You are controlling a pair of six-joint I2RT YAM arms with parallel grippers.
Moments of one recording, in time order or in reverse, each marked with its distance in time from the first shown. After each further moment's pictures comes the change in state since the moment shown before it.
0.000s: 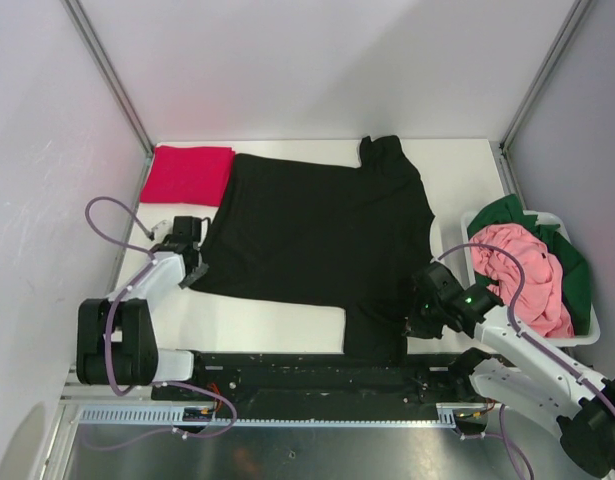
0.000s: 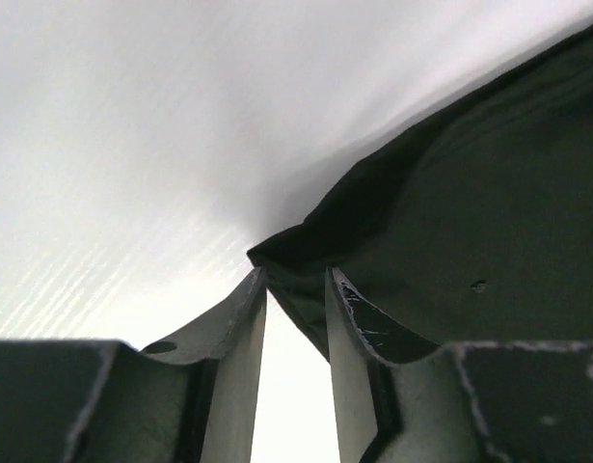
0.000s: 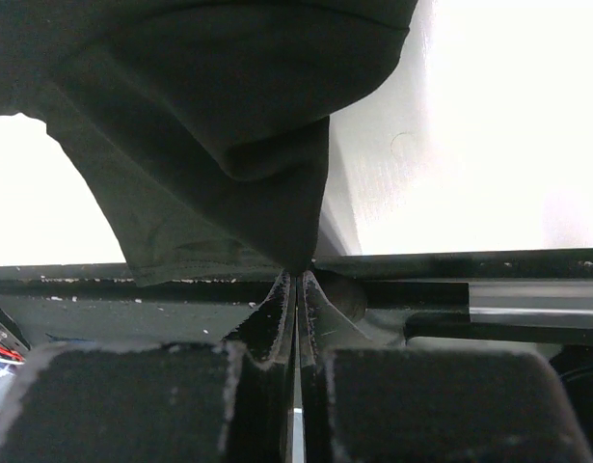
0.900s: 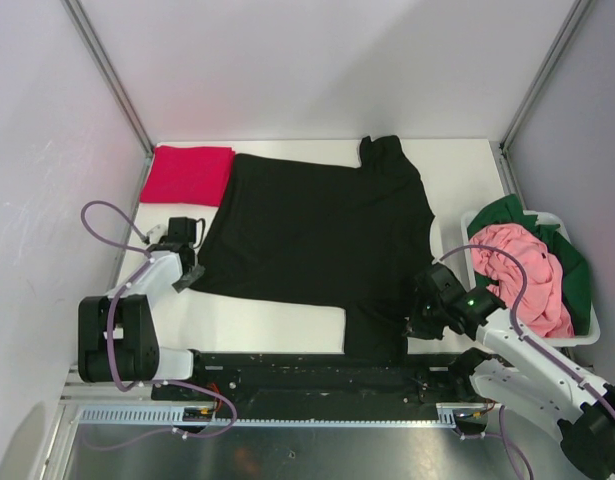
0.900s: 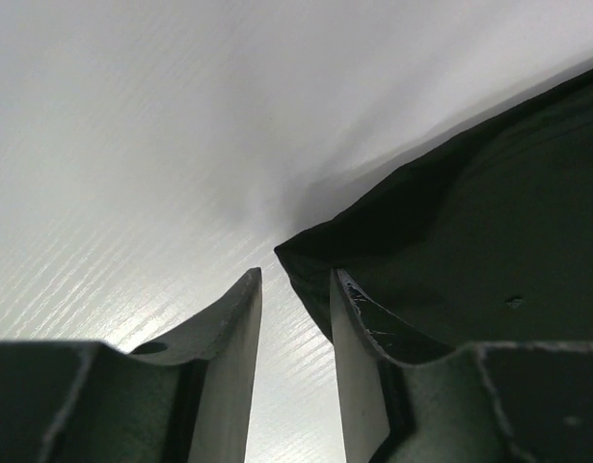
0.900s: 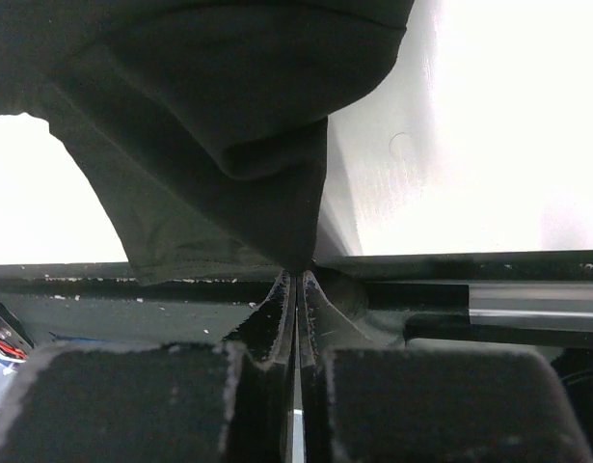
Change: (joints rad) left arm 0.058 0.004 0.000 -0.032 0.002 -0.006; right arm -0.006 -0.035 -0.013 -0.002 -0.008 -0.002
